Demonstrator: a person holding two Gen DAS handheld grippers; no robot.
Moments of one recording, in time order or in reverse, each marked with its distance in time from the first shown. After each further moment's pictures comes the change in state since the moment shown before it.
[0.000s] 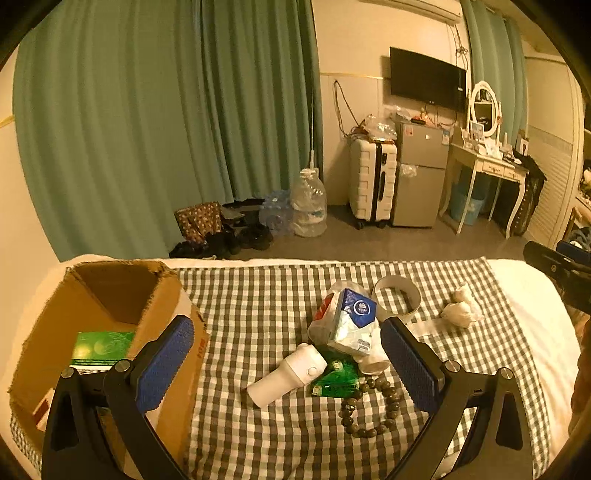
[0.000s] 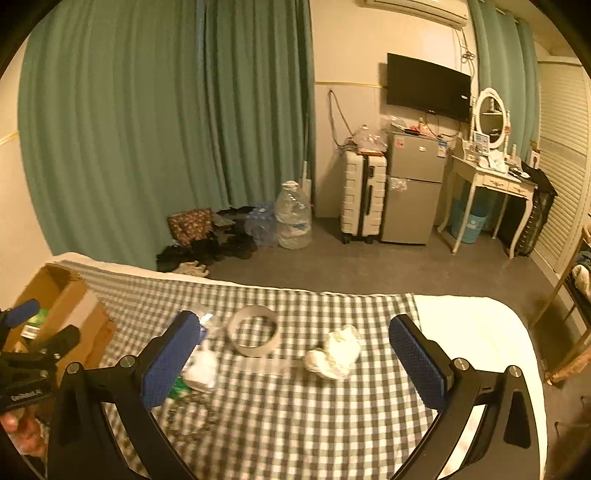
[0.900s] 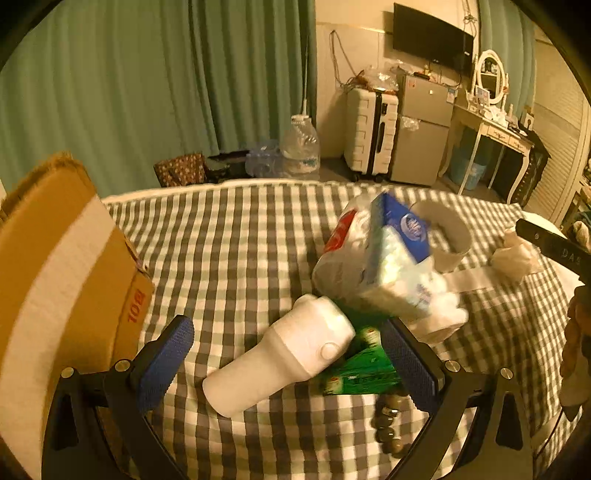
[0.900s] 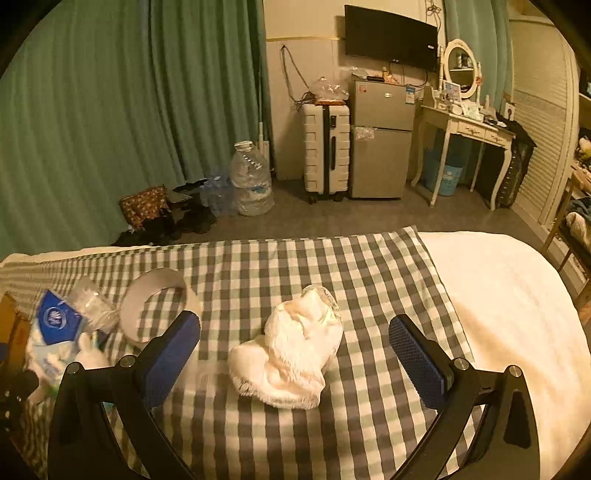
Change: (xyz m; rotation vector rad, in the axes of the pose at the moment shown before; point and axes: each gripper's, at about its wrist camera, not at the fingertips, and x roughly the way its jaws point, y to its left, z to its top) left arm 0.124 0.012 -0.059 -0.006 0.170 -0.051; right arm 0.144 -0.040 -0.055 0.110 0.115 -0.122
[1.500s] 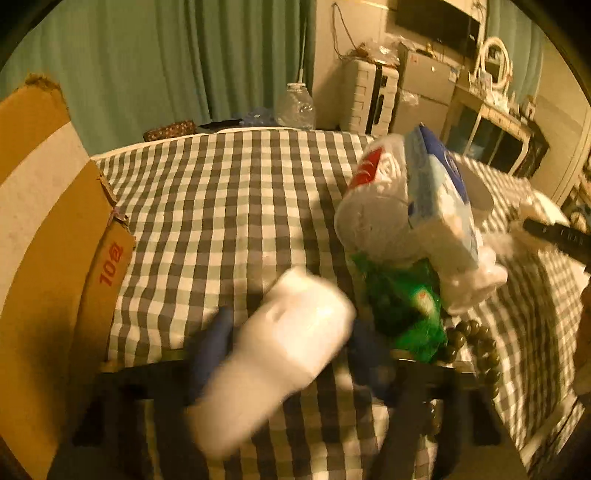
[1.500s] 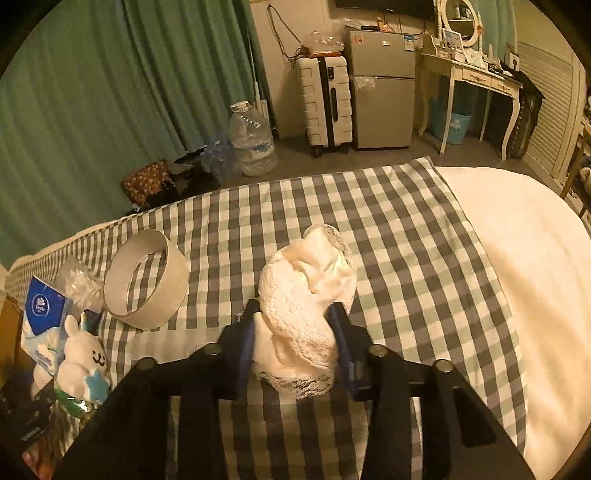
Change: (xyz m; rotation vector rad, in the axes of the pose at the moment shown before) left arm 0.023 0.019 -0.032 0.009 0.110 -0.032; right arm 0.024 -0.015 -0.020 0.083 0.181 0.070
